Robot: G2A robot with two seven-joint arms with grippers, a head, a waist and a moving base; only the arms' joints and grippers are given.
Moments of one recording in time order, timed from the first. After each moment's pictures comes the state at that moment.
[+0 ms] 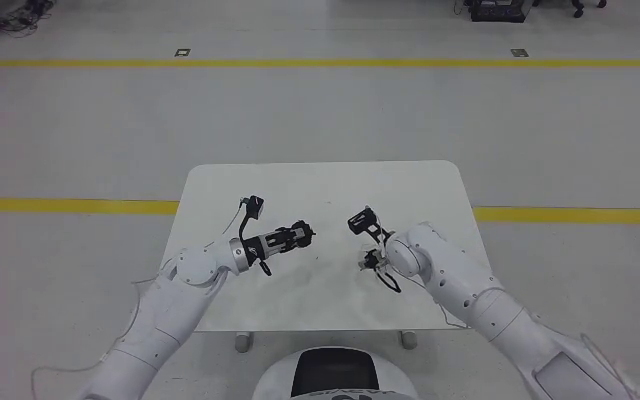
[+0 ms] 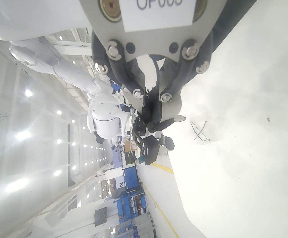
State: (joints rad) left arm 1.30 -1.09 -1.07 -1.34 -0.26 -0.34 -0.76; right arm -1.04 -1.15 0.69 -1.39 -0.98 0.08 1.07
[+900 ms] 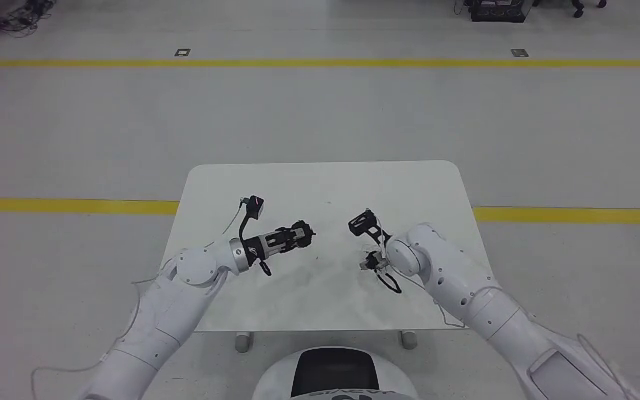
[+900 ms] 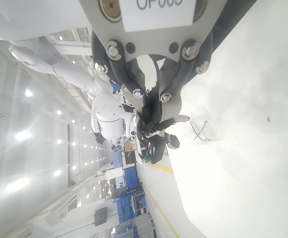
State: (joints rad) left arm 1.30 -1.09 -1.07 -1.34 -0.26 -0.34 -0.76; right arm -1.05 -1.17 0.71 -1.34 -0.98 0.04 1.06
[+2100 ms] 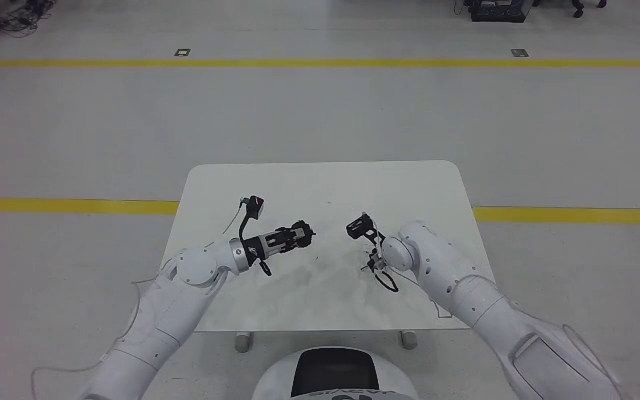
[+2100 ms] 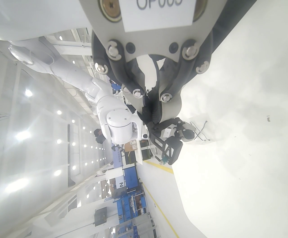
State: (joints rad) left arm 1.30 -1.09 -1.07 -1.34 -0.26 -0.34 -0.76; right arm -0.97 -1.25 0.65 -1.10 -0.94 -0.02 1.03
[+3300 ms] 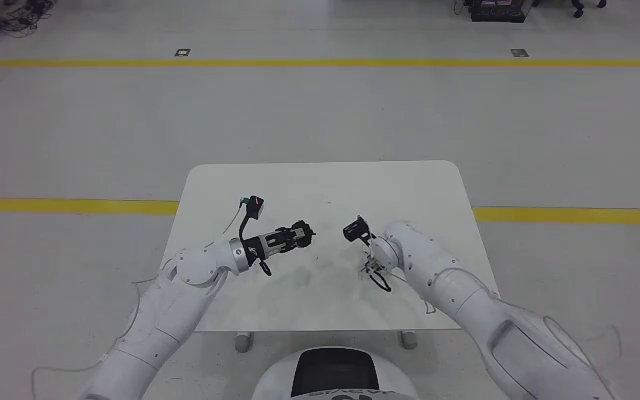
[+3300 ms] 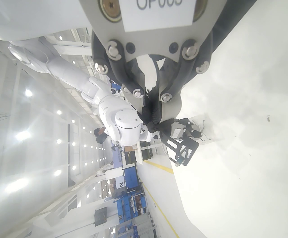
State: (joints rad) left arm 1.30 -1.09 -1.07 -1.34 -0.26 -0.34 -0.76; right arm -0.91 -1.36 0.58 -0.90 -0.96 0.00 1.02
